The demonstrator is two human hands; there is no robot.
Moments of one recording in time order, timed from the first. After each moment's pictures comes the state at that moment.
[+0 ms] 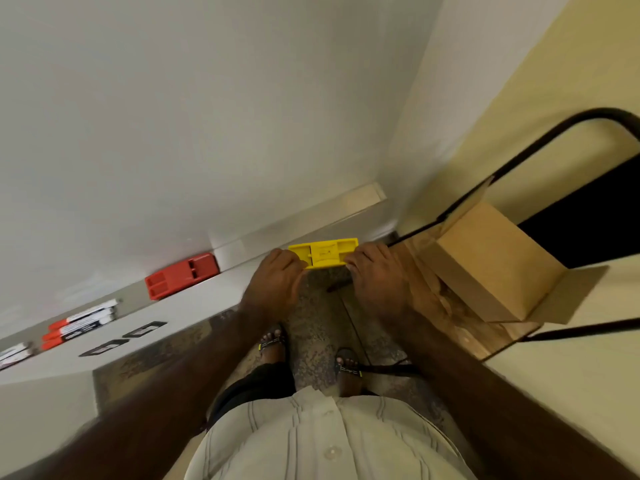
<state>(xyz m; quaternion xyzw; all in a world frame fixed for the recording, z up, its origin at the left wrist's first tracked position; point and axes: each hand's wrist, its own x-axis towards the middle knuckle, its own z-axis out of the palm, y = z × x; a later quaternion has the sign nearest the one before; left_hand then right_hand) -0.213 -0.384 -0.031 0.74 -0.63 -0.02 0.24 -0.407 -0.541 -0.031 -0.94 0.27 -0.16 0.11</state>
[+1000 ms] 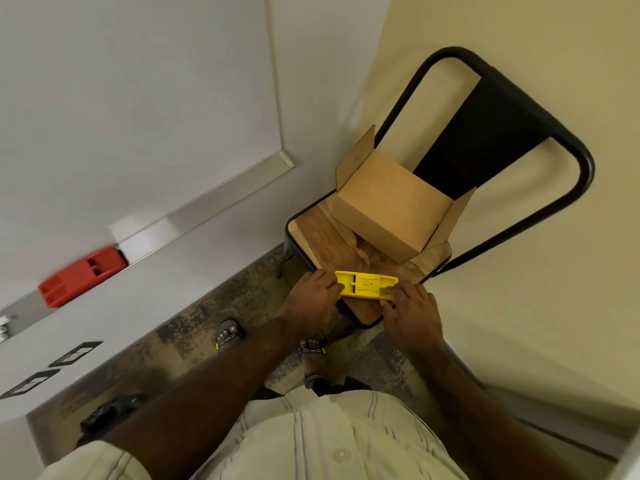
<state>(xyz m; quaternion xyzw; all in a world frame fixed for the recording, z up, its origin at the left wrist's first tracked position) -0.428 -0.436 -0.080 0.61 -0.77 -0.08 0.17 -0.669 -0.502 -0.062 -0.84 0.53 0.00 0.10</state>
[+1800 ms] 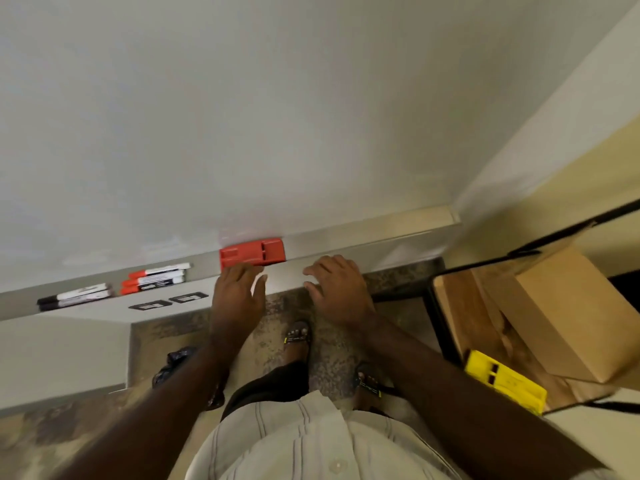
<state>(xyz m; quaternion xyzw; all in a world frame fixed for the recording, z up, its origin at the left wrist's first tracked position) -0.147 -0.228 -0.043 0.91 -0.34 0.02 0.24 -0.274 -0.421 -0.028 -0.96 0.15 -0.10 0.21</state>
